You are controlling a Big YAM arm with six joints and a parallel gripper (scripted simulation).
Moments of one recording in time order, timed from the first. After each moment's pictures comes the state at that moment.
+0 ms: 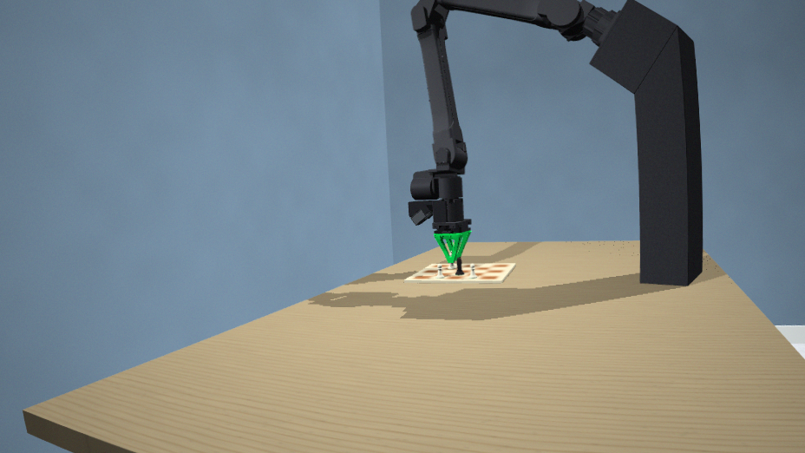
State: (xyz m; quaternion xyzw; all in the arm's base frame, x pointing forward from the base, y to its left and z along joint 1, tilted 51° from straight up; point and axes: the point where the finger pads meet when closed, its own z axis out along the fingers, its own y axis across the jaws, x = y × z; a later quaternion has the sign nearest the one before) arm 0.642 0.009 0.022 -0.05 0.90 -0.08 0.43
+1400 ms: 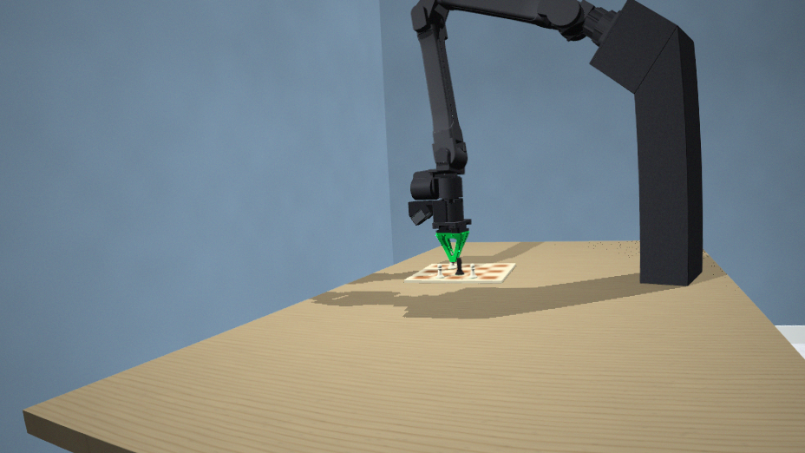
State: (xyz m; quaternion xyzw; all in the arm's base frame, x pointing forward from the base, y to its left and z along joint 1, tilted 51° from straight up) arm 0.642 0.009 0.022 -0.05 0.90 -0.08 0.43
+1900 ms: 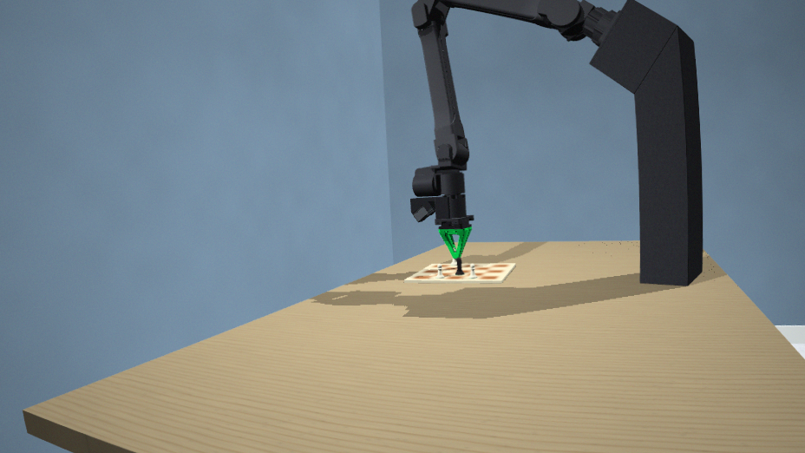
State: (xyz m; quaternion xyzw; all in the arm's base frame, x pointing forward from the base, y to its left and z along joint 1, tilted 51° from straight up) arm 0.629 0.010 0.022 -0.05 0.90 -0.08 0.42
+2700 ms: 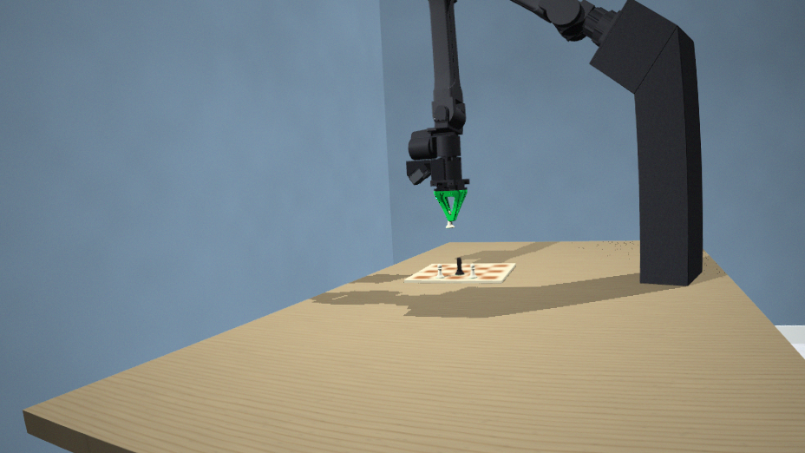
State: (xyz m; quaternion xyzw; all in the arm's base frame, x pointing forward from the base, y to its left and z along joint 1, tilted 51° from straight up) arm 0.565 0.019 0.085 -0.05 0.90 -0.08 0.43
